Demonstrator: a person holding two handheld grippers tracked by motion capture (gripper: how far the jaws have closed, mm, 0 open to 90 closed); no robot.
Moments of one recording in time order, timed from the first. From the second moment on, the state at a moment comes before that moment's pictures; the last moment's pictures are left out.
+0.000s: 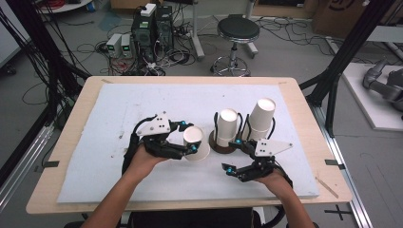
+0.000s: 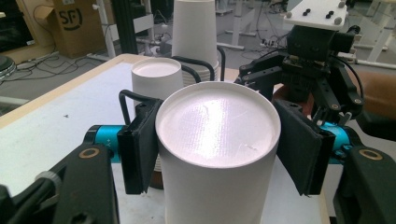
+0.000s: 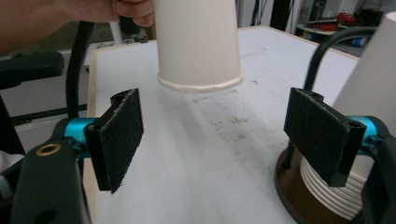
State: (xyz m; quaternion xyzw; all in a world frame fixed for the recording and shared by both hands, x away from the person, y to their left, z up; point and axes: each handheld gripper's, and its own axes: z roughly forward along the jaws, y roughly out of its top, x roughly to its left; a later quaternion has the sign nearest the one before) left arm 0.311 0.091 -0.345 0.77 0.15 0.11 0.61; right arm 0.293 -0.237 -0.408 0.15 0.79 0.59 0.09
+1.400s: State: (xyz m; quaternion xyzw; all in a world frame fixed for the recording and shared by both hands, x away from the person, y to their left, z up) left arm 0.295 0.044 -0.351 0.80 0.06 0.04 0.60; right arm 0.289 -0.207 -0.411 0.10 0.79 0.60 0.04
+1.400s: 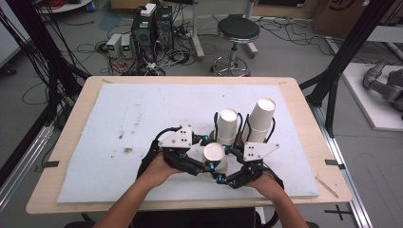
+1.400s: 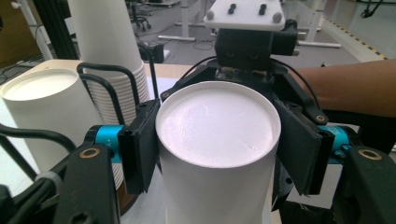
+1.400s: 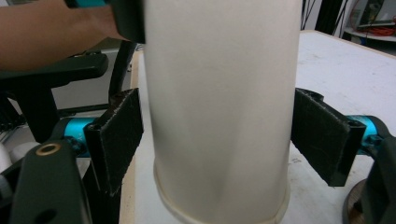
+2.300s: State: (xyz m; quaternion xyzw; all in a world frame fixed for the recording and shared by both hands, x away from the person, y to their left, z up) left arm 0.295 0.045 -0.345 0.81 0.04 0.06 0.58; right arm 0.293 -0.209 -0.410 0.08 0.82 0.56 0.05
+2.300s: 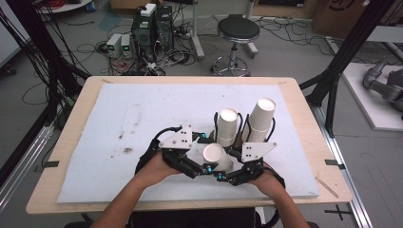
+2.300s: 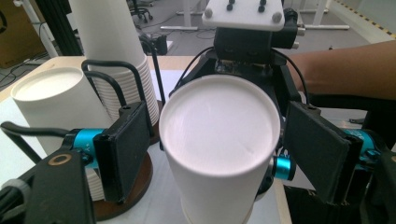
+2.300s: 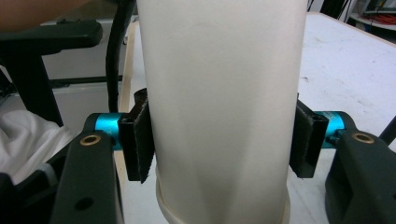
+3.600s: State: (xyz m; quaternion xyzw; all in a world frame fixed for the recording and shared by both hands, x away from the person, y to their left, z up) left arm 0.303 0.058 -0.363 0.81 0.05 0.00 0.58; right arm 0.290 -0.207 -0.410 0.05 0.84 0.53 0.06
